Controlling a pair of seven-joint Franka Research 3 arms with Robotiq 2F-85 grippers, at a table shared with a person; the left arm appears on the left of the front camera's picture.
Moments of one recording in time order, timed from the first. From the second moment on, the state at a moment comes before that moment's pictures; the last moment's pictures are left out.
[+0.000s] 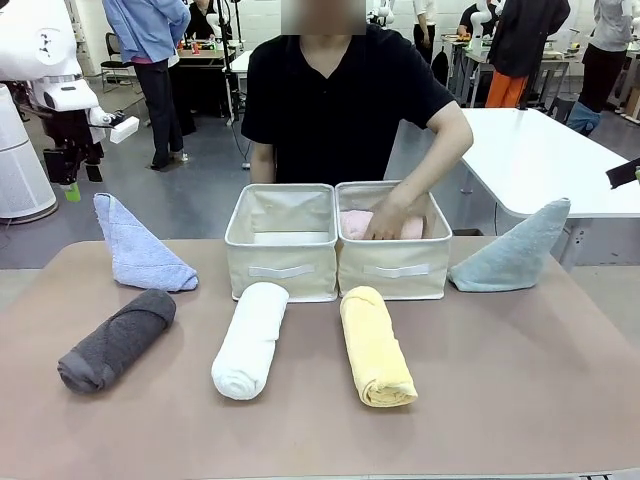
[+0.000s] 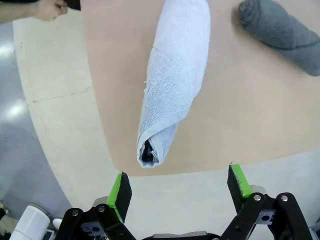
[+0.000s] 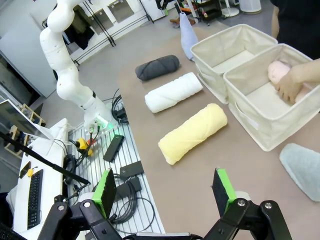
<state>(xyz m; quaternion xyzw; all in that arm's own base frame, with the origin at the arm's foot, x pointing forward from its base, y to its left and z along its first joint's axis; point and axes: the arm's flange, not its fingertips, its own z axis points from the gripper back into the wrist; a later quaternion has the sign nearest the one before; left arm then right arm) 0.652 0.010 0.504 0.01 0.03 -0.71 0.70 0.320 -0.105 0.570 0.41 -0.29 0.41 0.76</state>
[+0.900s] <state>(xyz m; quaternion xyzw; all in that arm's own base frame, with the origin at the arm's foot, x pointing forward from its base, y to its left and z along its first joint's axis) 0.689 -0.006 0.459 -0.05 0.07 -0.72 0.69 0.320 -0.105 0.570 0.41 -0.29 0.41 0.76</state>
